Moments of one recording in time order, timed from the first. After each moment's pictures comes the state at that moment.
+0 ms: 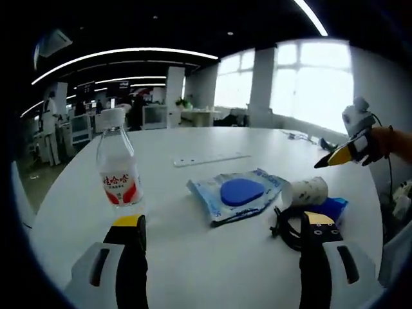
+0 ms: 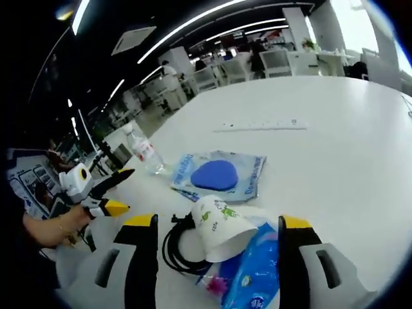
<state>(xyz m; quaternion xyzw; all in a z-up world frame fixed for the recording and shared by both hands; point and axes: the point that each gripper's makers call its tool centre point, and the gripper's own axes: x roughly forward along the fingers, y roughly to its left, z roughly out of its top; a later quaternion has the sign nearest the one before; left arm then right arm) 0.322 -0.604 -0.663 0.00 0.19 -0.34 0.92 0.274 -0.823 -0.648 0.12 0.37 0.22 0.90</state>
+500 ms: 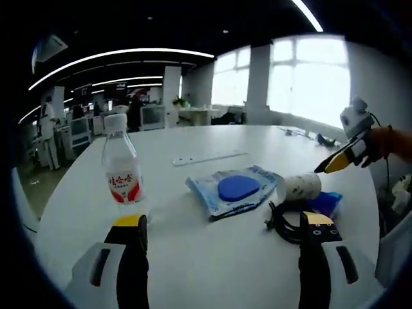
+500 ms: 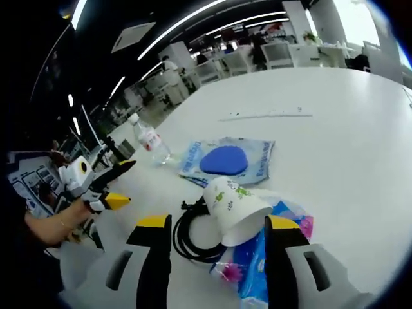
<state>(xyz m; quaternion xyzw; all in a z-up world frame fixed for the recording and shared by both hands) 0.308 -0.597 -0.655 0.01 0.19 -0.34 0.92 0.254 -0.806 -0.658 0.14 0.38 0.23 0.89</state>
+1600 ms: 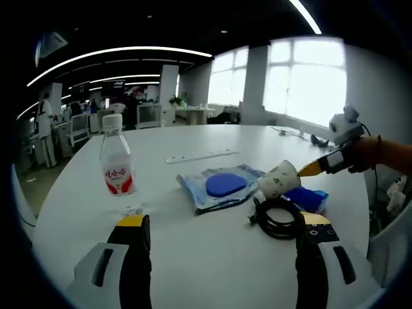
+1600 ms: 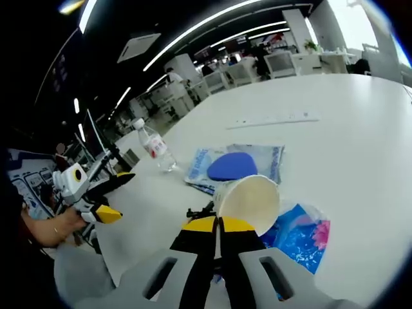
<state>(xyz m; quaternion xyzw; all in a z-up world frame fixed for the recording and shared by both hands) 0.281 -0.604 -0.651 0.01 0.19 -0.36 0.91 0.260 -0.789 -0.659 0.14 0.33 0.24 0.90</state>
